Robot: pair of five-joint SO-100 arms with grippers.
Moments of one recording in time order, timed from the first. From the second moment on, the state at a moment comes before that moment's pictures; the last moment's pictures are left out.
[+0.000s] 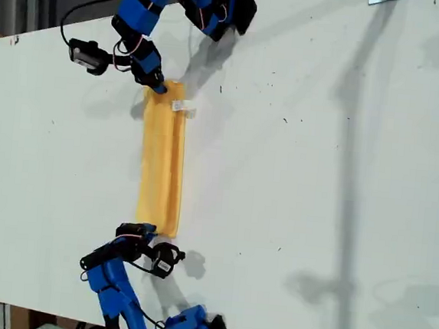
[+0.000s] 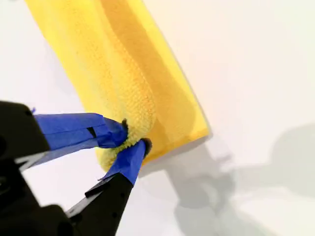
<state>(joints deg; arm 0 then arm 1) -38.1 83.9 86.3 81.8 -53.4 43.8 124.8 132.9 61.4 40.6</state>
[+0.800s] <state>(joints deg) -39.7 84.3 94.0 76.5 -52.1 43.7 123.5 135.7 58.6 41.1</state>
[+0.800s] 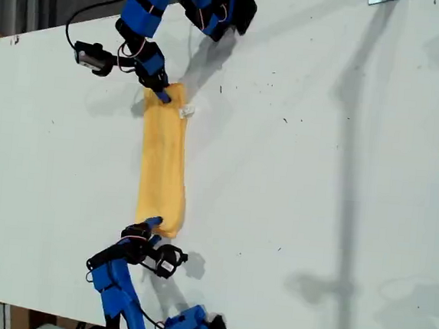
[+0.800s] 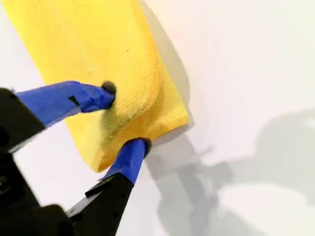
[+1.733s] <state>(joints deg) -42.8 115.0 117.4 73.7 -57.2 54.3 93.7 117.9 65.6 35.2</state>
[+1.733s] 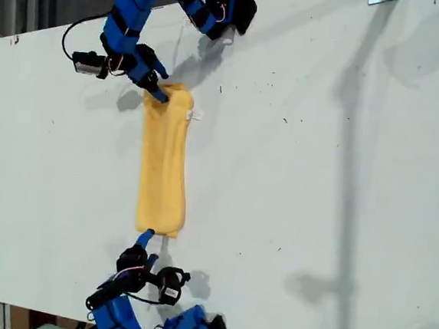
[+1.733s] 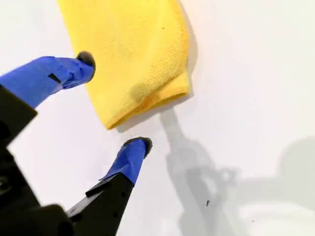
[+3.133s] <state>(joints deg) -44.5 198.5 176.2 74.2 -68.8 46.4 108.6 107.7 72.9 42.0</state>
